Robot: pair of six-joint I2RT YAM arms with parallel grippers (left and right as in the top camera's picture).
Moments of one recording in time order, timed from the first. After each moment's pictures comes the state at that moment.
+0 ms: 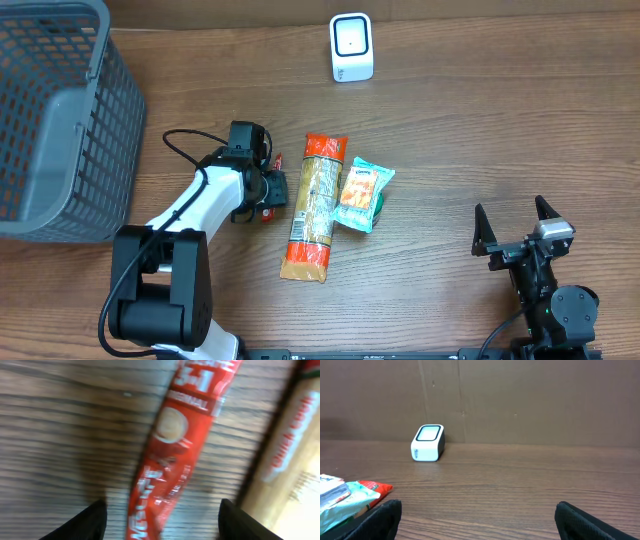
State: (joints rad) left arm -0.12 1.75 0.98 -0.59 0.09 -0.27; right arm 0.09 0.01 0.02 -0.03 -0.07 0.04
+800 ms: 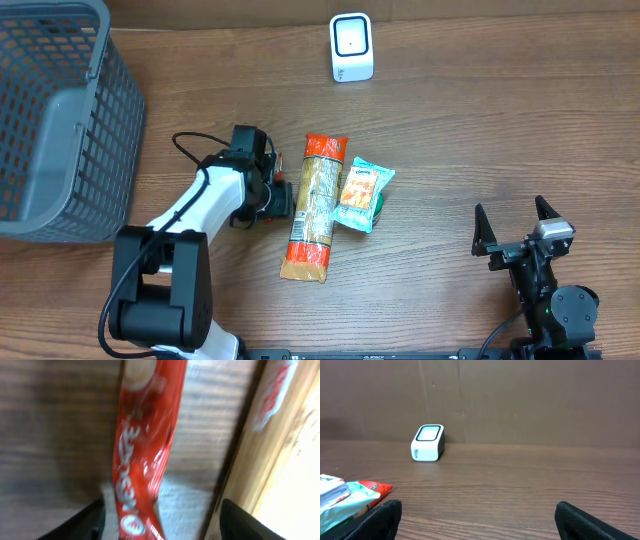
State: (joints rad) left arm -0.13 1.74 0.98 -0.69 0.14 -0.18; right arm 0.09 0.01 0.02 -0.03 -0.07 0.04
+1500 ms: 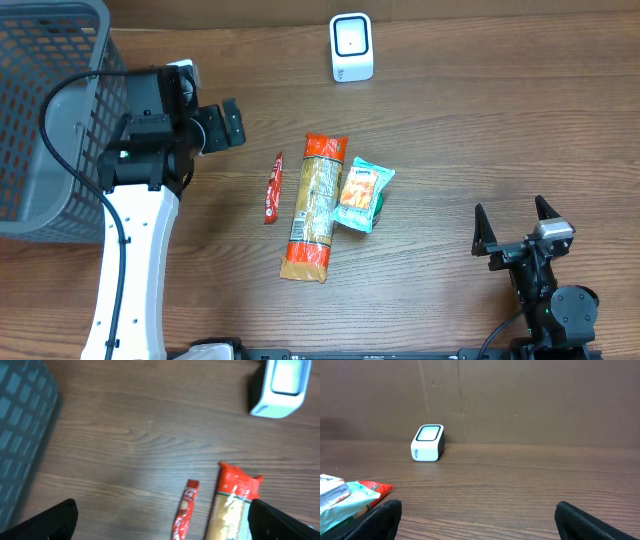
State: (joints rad) left arm 0.04 1.40 1.38 -0.84 -0.01 -0.17; right arm 0.09 0.01 0.02 -0.03 -0.07 0.04
